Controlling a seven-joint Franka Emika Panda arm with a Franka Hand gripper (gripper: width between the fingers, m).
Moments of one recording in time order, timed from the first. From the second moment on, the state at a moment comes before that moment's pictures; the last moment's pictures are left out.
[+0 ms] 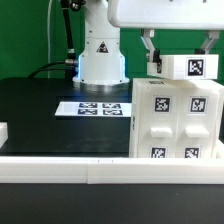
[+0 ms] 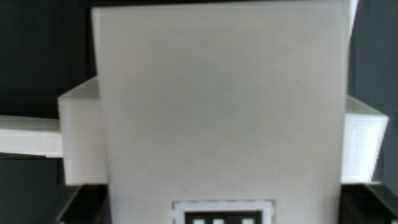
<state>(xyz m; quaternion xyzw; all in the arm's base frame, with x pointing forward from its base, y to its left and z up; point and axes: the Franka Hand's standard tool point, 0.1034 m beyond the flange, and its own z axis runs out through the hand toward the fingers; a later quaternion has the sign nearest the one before) 0.608 0.071 0.161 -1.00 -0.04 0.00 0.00</state>
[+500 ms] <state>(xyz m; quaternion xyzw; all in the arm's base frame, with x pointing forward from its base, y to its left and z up) 0.609 0.071 0.161 -1.00 -0.04 0.00 0.00</state>
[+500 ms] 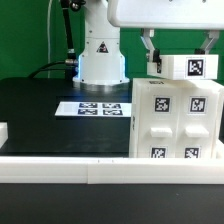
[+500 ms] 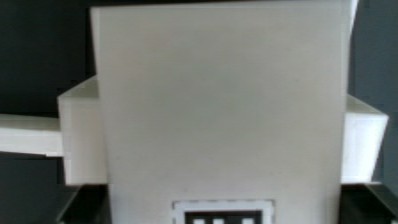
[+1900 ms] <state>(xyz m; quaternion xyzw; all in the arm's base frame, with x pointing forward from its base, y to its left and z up) 0.612 0.076 0.160 -0.93 0.36 -0.02 0.03</state>
